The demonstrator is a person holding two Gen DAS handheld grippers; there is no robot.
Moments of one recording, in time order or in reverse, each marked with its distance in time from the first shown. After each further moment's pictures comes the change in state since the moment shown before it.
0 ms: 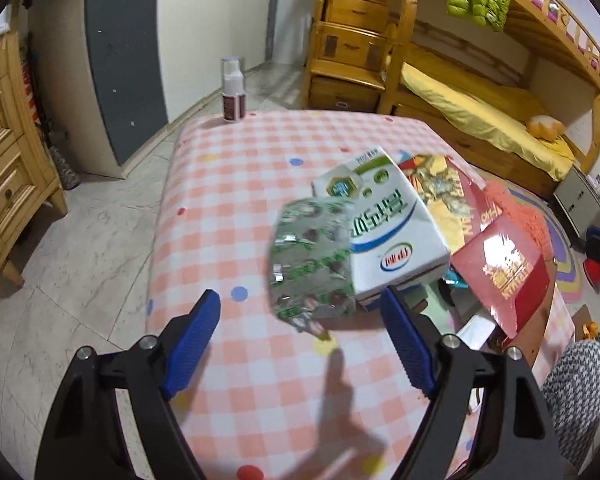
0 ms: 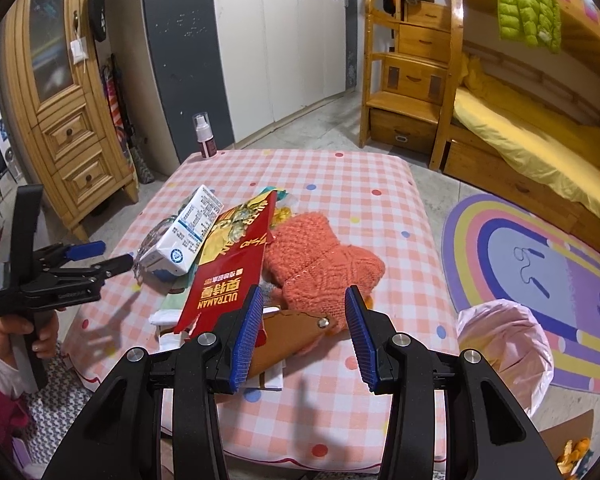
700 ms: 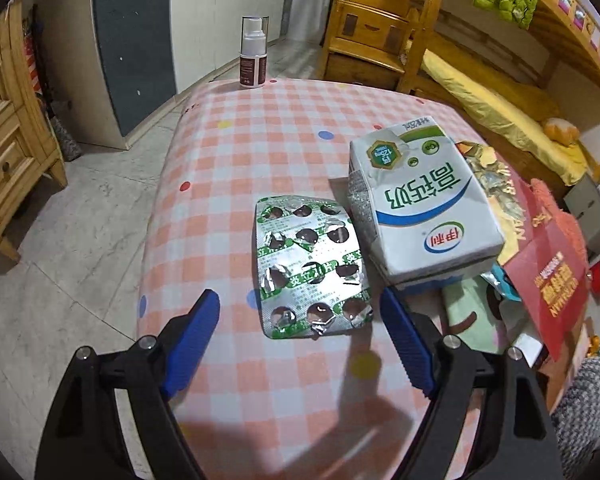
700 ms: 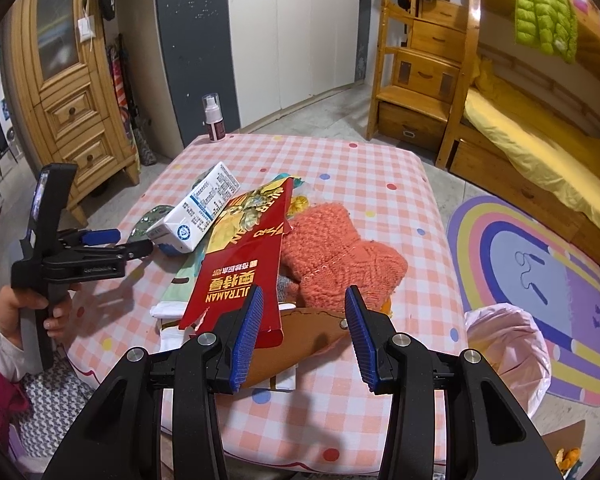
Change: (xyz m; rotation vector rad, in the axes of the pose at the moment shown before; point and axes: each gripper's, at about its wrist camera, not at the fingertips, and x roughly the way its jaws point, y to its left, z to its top) left arm 0.034 0.016 0.001 -0.064 0.081 0.038; right arm 0.011 0.016 0.000 -0.050 0.039 -0.004
